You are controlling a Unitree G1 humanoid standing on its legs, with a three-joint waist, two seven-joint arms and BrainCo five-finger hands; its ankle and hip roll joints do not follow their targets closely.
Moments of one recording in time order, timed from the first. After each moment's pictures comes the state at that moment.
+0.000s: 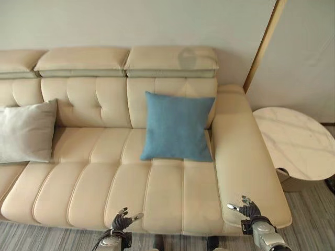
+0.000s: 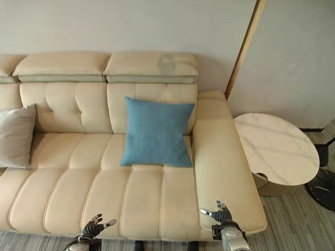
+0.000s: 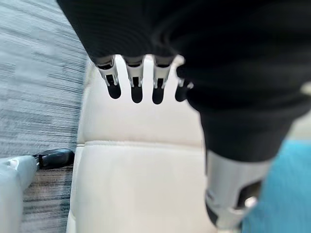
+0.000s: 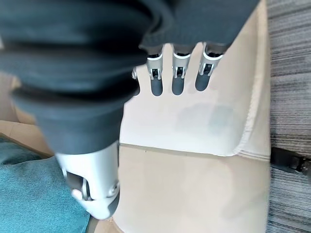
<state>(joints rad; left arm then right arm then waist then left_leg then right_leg) 0.05 0.25 -0.20 0.87 -0.17 -0.04 0.11 -0.05 -0.27 0.15 0.92 0.19 -0.01 -0.14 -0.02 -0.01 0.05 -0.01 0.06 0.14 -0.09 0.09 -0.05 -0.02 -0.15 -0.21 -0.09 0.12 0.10</state>
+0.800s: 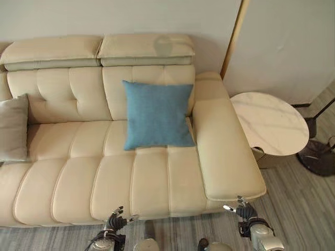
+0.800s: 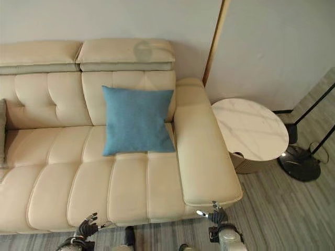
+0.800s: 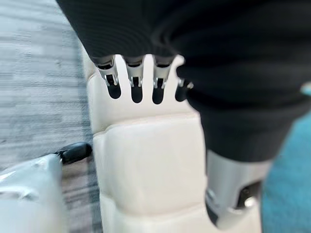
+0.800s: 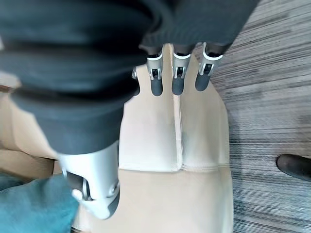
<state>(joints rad) 0.13 0.25 -0.11 0.79 -0.22 -0.02 0.09 -0.02 -0.28 0.15 0.80 0.19 -0.01 -0.13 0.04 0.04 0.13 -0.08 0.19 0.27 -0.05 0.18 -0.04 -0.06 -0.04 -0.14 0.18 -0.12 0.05</state>
